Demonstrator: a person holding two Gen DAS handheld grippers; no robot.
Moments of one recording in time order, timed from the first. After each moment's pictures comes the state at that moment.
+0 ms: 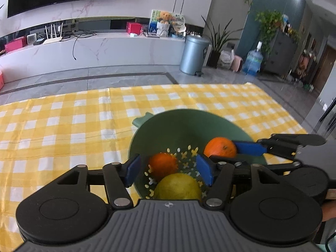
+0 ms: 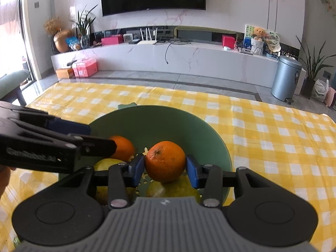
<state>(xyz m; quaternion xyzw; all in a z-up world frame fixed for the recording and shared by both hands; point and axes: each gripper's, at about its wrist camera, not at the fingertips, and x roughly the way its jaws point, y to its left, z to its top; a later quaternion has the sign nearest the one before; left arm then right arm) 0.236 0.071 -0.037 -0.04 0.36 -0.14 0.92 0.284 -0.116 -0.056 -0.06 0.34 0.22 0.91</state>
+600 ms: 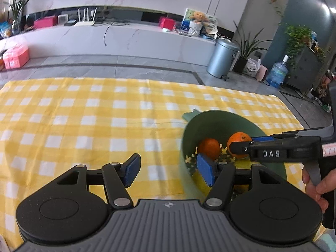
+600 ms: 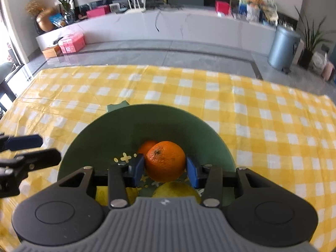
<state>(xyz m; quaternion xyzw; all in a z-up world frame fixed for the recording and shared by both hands) 0.228 0.118 -0.035 -0.10 0.39 -0.06 0.91 0.339 -0.088 -0.042 -0.05 0.45 0.18 0.87</state>
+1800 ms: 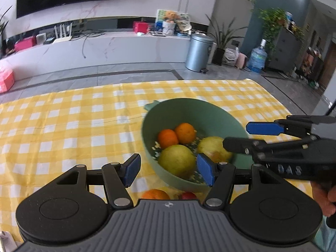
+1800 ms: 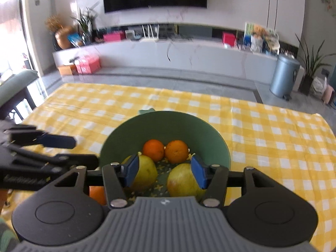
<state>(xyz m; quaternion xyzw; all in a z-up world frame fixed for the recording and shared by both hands) 0.174 0.072 -0.008 -0.03 0.37 -0.12 0.92 0.232 -0.117 -0.002 -0.05 0.34 0.22 0.91</state>
